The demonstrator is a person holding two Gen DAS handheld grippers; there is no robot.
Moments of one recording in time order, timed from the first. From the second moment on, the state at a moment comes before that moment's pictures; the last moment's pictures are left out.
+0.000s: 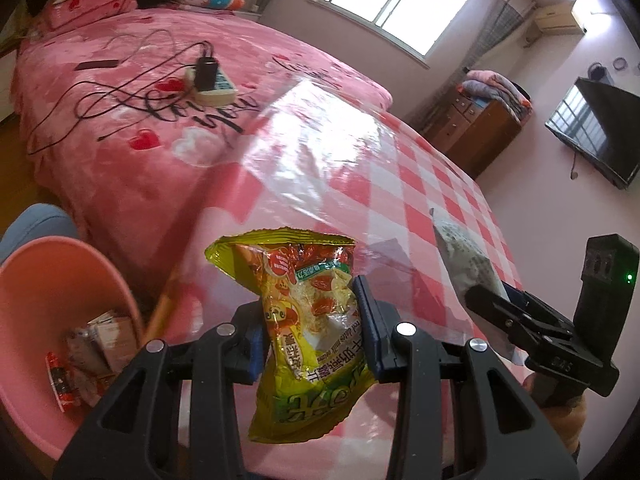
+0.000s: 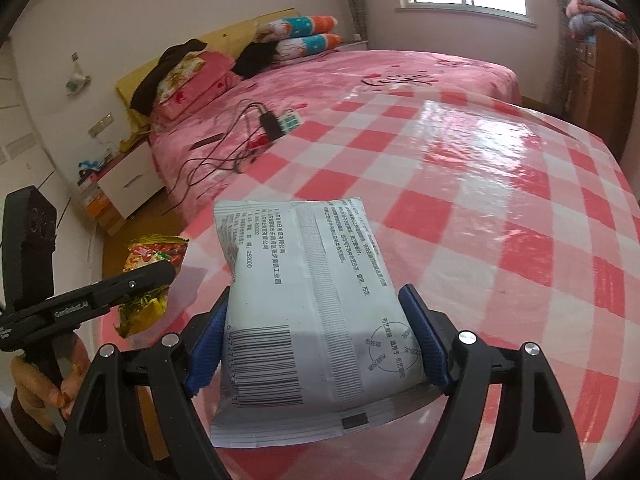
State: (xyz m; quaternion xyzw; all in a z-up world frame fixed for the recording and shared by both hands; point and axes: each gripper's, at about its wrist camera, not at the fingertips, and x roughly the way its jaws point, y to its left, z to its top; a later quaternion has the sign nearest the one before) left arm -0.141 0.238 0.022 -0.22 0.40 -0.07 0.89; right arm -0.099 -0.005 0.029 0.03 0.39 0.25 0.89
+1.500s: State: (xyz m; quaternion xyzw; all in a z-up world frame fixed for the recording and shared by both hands) left arm -0.227 0.408 -0.068 -0.29 0.43 0.14 0.84; right arm -0.129 0.248 0.014 -0.12 0.41 0.43 0.79
